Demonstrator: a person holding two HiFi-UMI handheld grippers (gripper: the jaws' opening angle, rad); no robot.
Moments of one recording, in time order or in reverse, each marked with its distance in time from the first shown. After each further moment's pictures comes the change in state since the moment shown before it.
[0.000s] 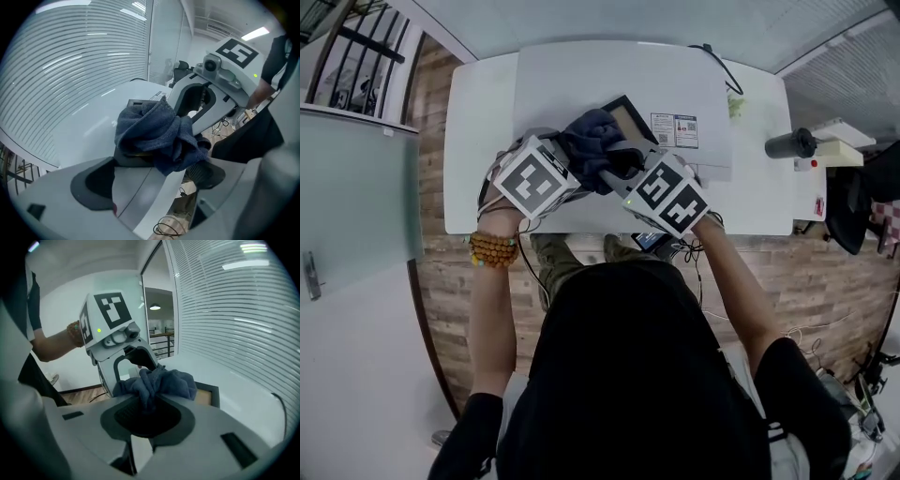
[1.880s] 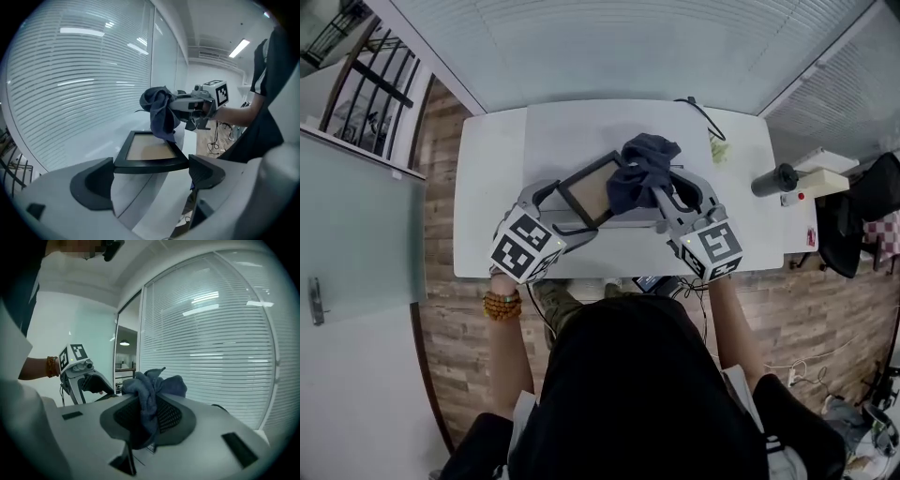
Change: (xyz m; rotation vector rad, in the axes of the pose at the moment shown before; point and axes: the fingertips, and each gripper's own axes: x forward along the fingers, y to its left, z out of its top) left arm -0.040 -0.008 0.023 -0.008 -0.388 0.040; right arm -0.123 -0.077 0.020 0.091 -0.485 -0.489
